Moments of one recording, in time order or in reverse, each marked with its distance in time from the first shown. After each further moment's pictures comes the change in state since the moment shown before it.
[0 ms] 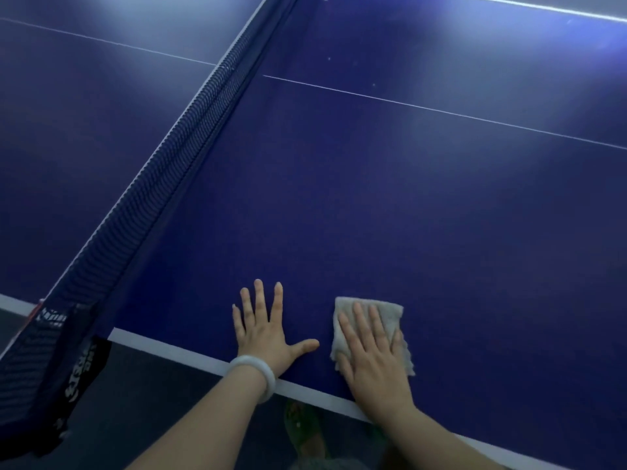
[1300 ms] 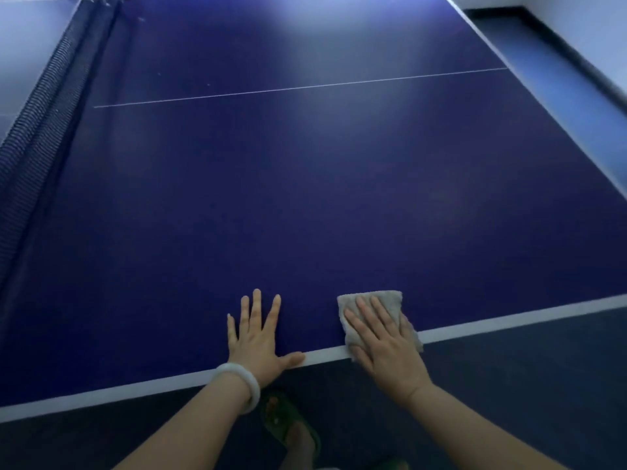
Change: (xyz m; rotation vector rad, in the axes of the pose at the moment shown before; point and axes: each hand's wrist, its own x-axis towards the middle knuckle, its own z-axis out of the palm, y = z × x) left_hand -0.072 0.134 0.052 0.297 -0.156 0.393; right_hand -0.162 0.142 0.020 0.053 0.126 0.244
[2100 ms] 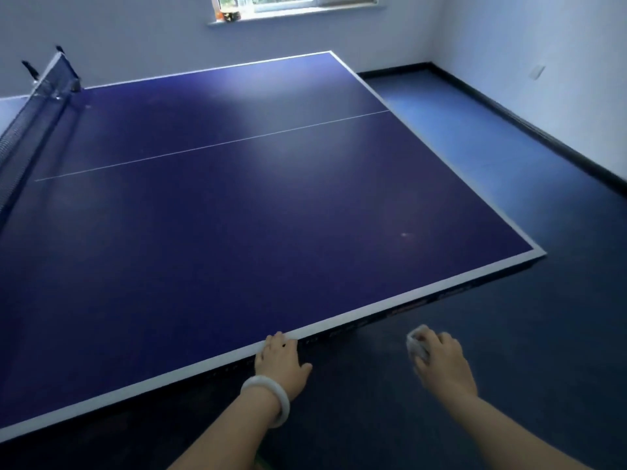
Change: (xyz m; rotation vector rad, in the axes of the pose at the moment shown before) left_hand -0.067 0.229 0.024 -0.035 0.011 0.080; right_hand -0.170 0.202 -0.040 0.352 0.133 0.666
